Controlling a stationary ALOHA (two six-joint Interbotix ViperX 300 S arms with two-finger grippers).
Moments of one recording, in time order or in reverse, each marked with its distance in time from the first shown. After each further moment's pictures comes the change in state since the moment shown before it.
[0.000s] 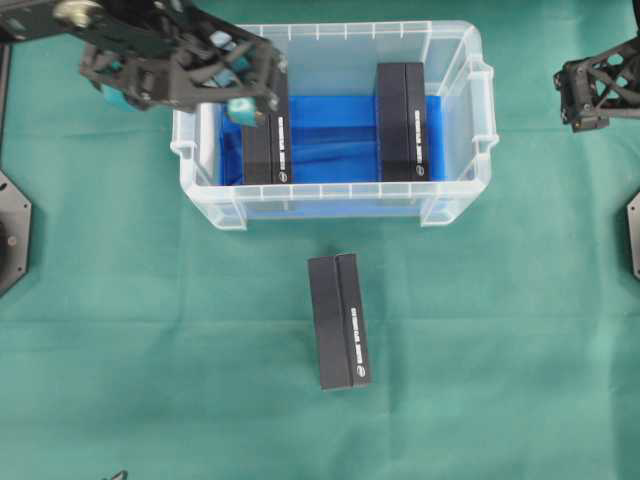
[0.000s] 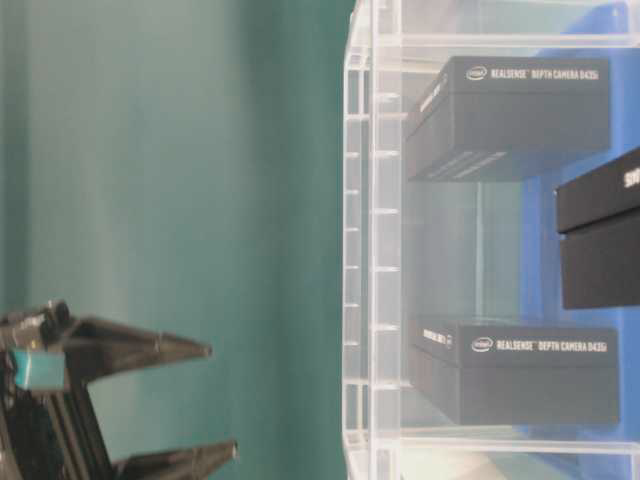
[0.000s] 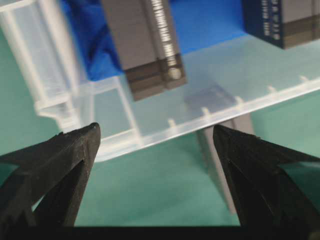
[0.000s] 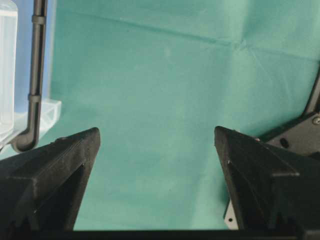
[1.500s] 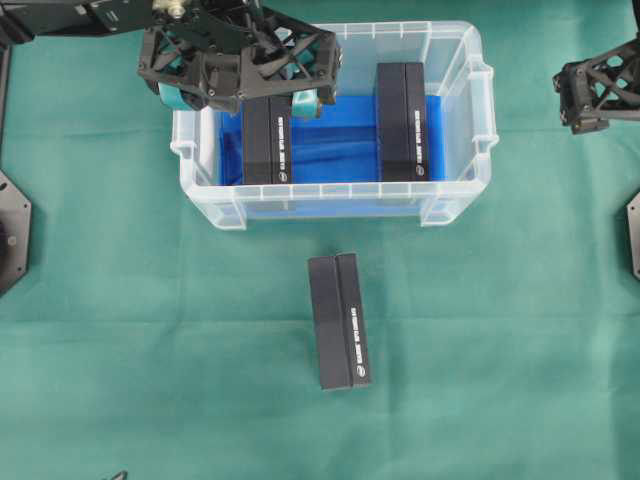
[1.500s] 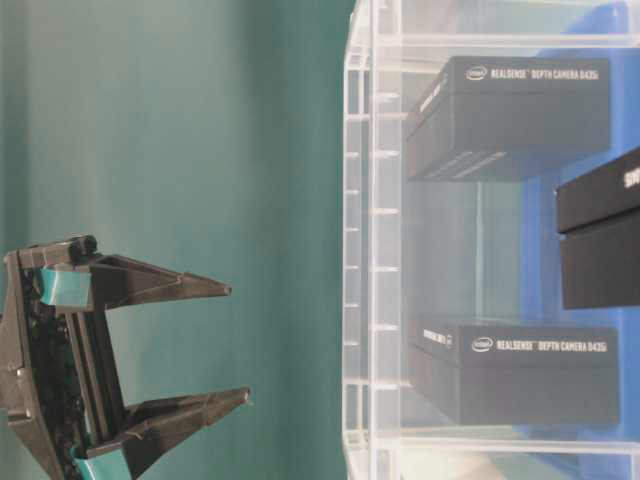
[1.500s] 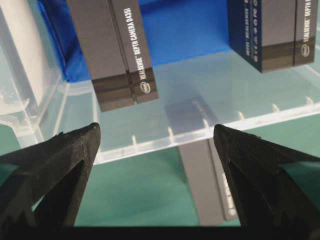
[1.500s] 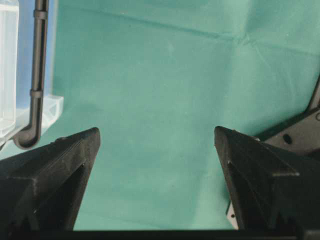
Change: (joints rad) left arm 0.003 0.149 -0.160 0.000 0.078 -0.080; right arm -0.002 -0.002 0.000 0.012 -0.002 0.000
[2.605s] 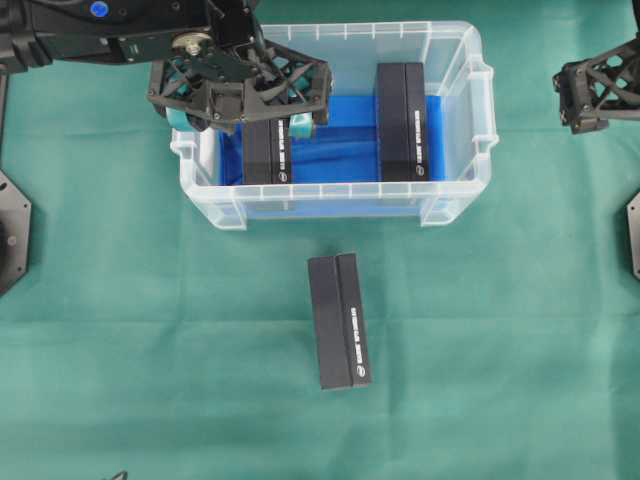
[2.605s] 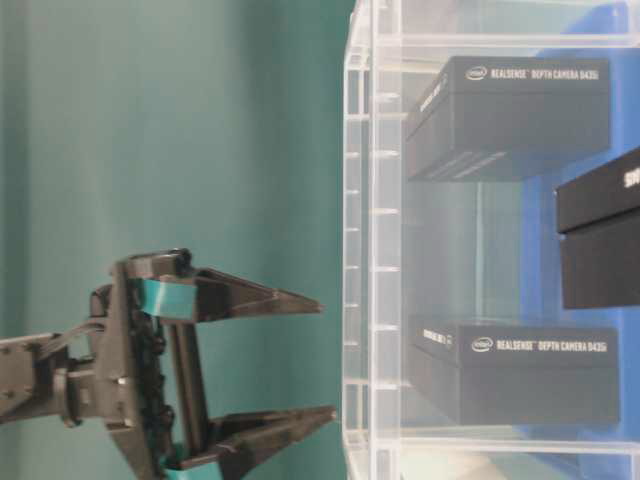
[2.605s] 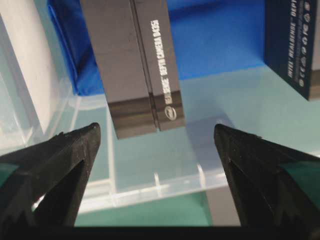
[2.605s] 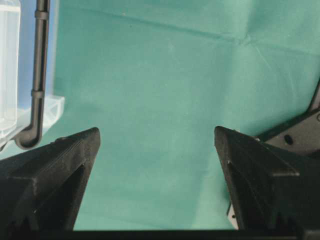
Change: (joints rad) left arm 0.011 0.000 0.187 0.000 -0.141 -0.020; right arm 0.002 0.000 0.000 0.002 -0.003 0.000
